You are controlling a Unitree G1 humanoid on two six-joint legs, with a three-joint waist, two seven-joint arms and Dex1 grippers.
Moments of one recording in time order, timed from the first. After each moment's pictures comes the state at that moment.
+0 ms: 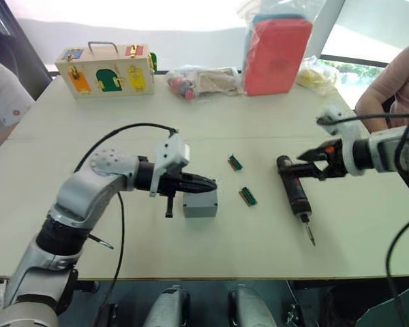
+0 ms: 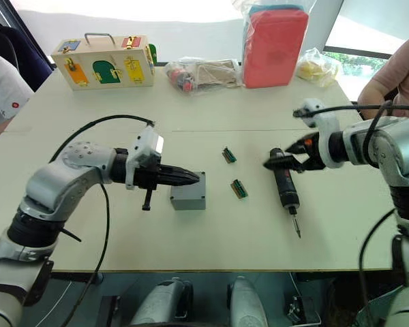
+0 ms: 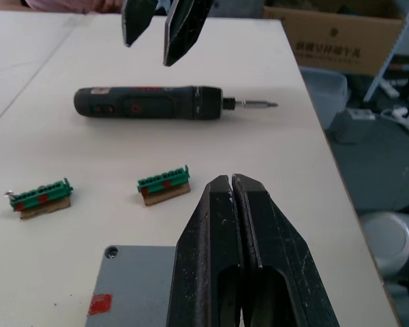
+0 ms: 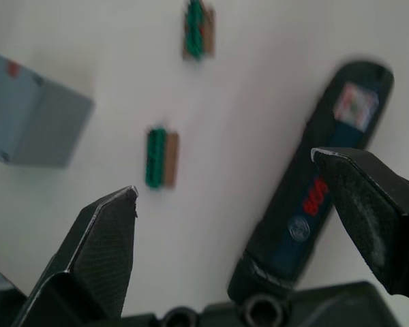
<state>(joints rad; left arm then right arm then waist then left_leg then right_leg) -0.64 0.63 -0.24 -0.27 -0.48 0.60 -1.14 -0.84 -1.10 0.20 -0.09 0.57 1.47 0.91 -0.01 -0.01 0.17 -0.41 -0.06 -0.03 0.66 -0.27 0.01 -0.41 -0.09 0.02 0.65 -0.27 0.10</state>
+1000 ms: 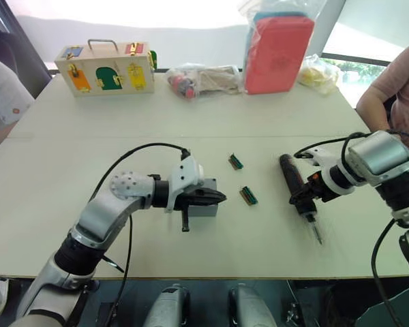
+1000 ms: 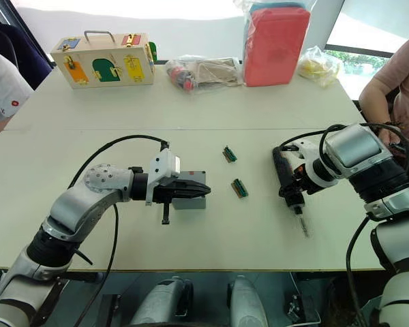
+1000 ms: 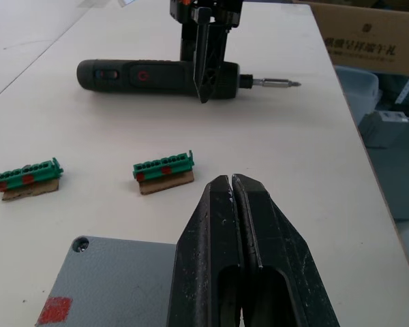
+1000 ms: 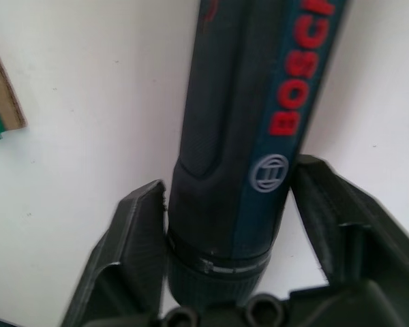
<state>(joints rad) -0.52 0.56 -0.29 -0.33 -0.40 0.57 -0.98 -0.98 -0.97 0.55 0.22 0.43 1.52 0.90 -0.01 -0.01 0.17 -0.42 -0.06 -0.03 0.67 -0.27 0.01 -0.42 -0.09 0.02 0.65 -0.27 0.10</state>
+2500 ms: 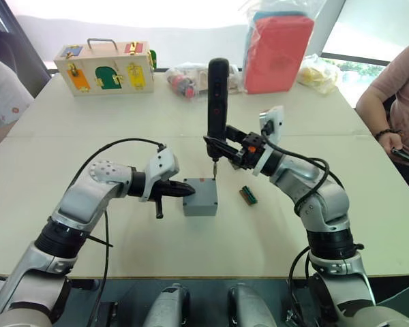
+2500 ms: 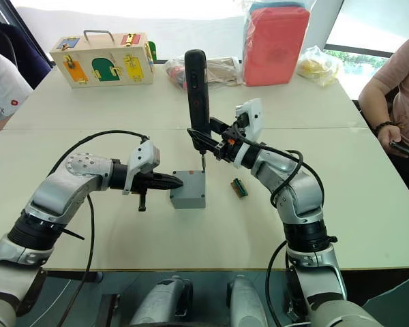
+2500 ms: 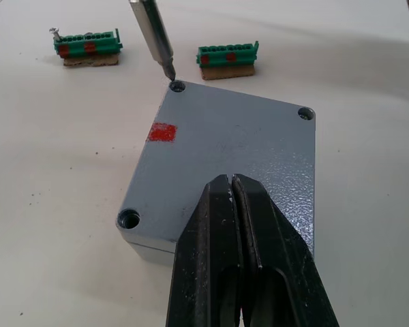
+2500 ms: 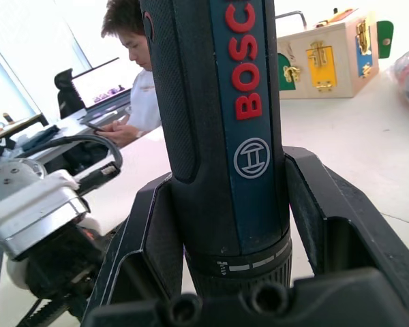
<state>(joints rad) -0.58 0.69 -0.25 -0.12 -0.34 0.60 -1.11 -0.59 -0.28 0.02 -0.19 0.48 0.58 0.61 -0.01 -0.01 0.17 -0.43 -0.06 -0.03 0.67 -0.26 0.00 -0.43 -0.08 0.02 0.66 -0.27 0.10</state>
